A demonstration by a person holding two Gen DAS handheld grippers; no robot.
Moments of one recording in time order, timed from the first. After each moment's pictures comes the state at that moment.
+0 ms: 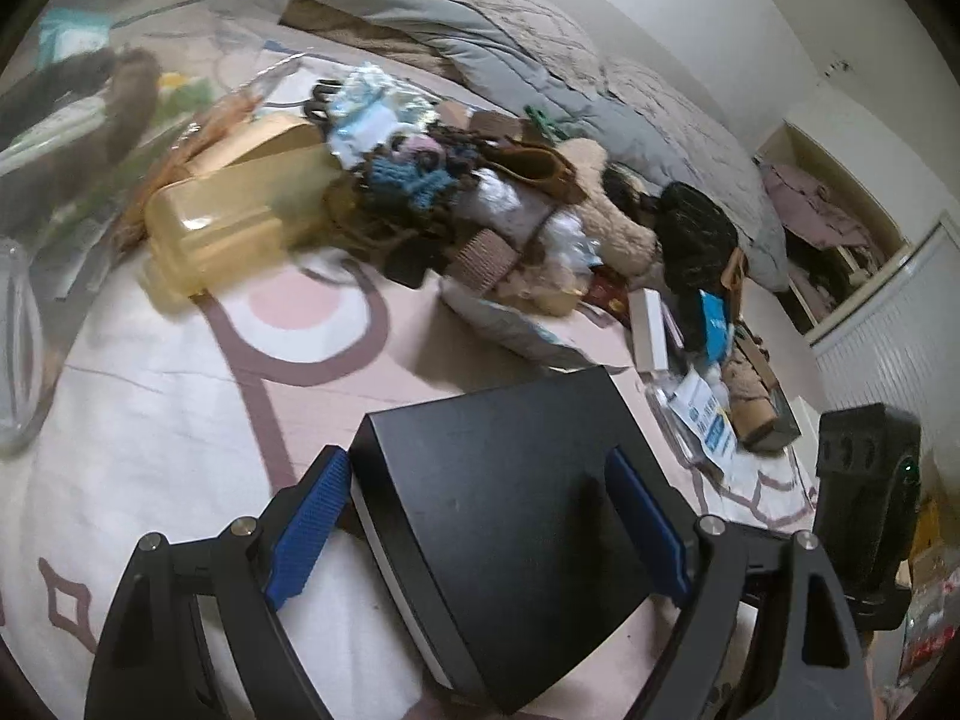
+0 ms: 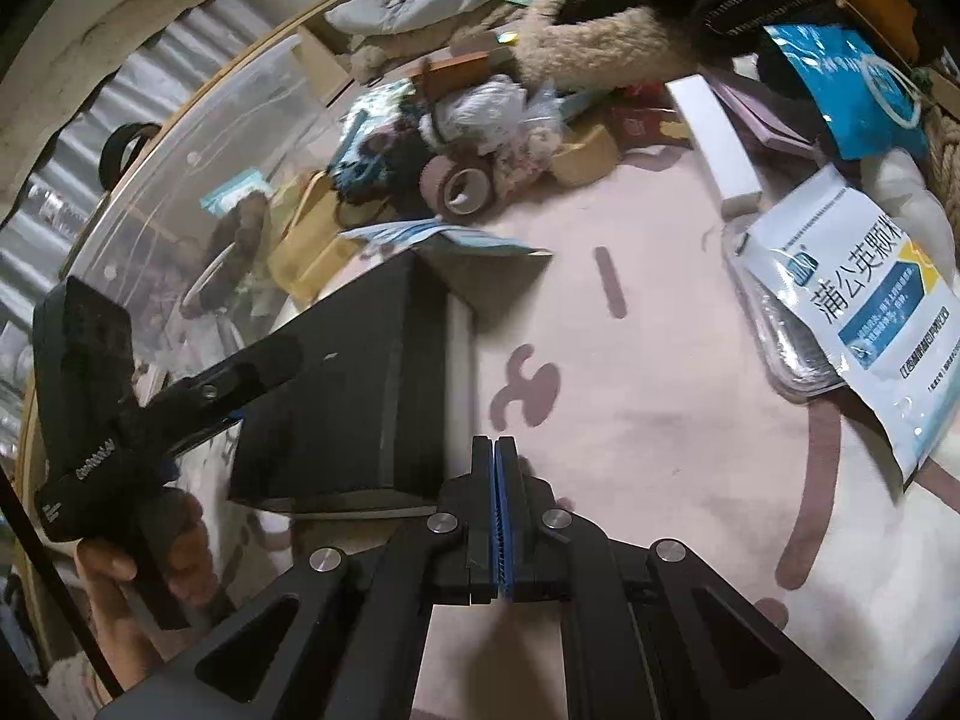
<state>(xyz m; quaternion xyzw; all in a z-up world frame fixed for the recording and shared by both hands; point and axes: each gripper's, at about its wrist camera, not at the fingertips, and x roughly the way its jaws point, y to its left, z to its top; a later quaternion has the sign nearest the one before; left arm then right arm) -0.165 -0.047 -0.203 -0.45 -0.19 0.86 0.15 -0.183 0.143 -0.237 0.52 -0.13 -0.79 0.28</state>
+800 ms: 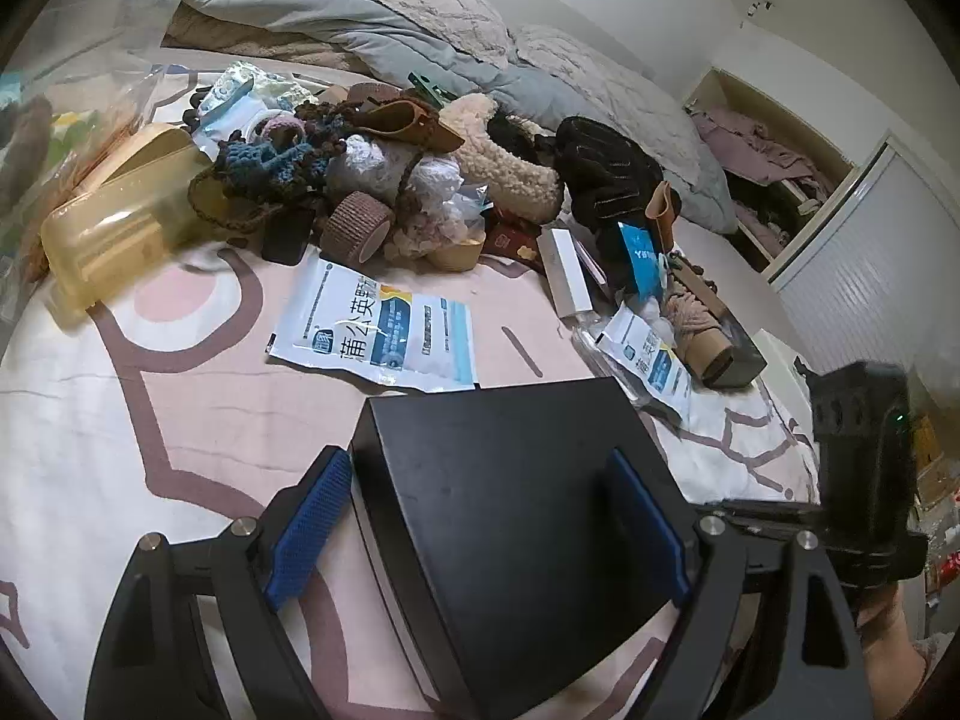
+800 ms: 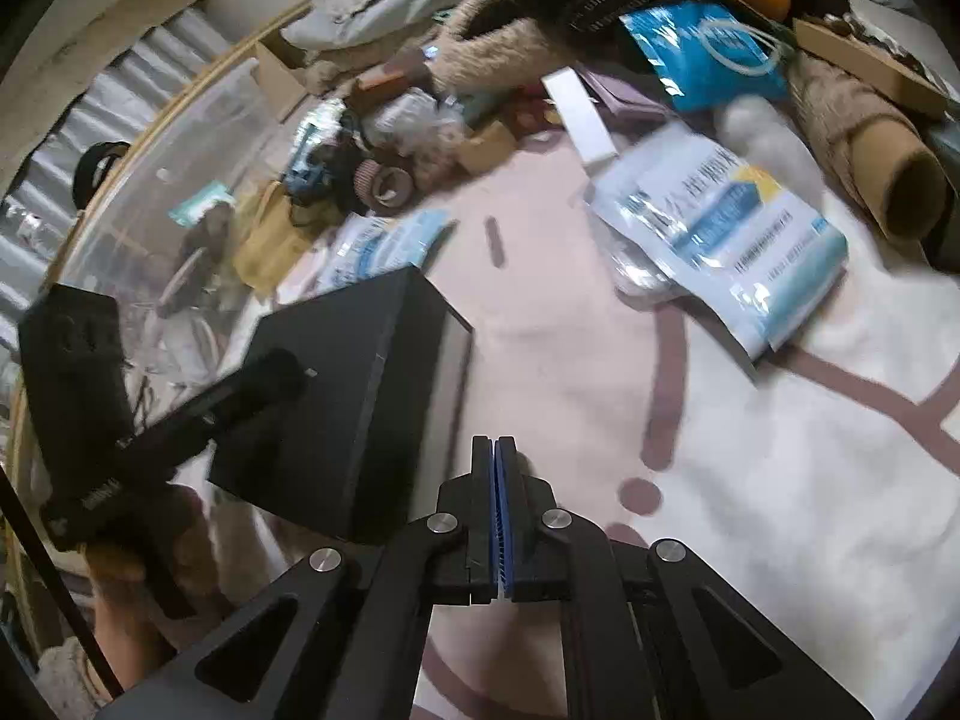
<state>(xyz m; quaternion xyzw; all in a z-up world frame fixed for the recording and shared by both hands) -0.151 -0.004 -0.208 -0.44 -0.15 0.86 0.22 -0.160 0.195 -0.244 0.54 -0.15 -0.80 0.23</state>
